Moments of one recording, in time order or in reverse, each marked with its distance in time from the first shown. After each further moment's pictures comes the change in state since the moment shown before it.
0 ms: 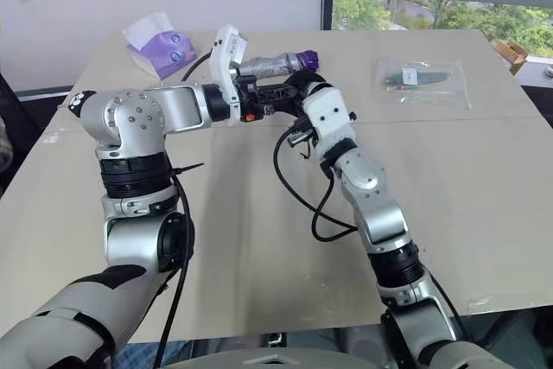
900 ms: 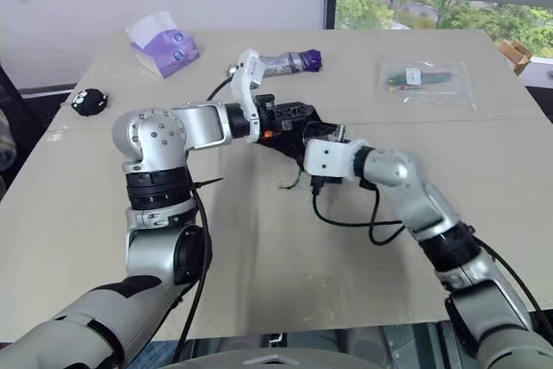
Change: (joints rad) left arm 0.050 -0.117 0.044 -0.002 -0.045 0.010 0.118; right arm 0.042 -0.339 0.032 -0.147 -0.125 -0.019 0.495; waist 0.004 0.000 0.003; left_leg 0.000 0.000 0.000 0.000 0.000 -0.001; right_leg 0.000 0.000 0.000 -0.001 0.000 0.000
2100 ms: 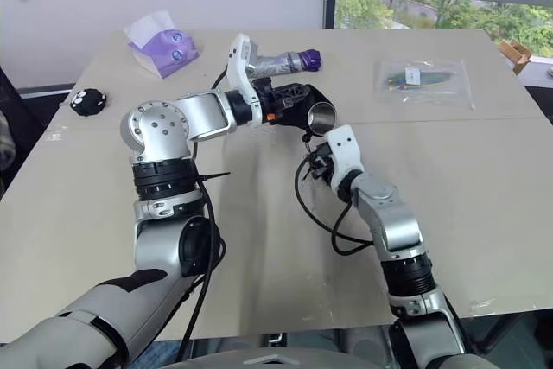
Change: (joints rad) left arm -0.056 -0.040 0.086 0.103 -0.031 -0.085 0.118; right arm 0.086 0.422 -0.235 0.086 0.323 0.499 -0.436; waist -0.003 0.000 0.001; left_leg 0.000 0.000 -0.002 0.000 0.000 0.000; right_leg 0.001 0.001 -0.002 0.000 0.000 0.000
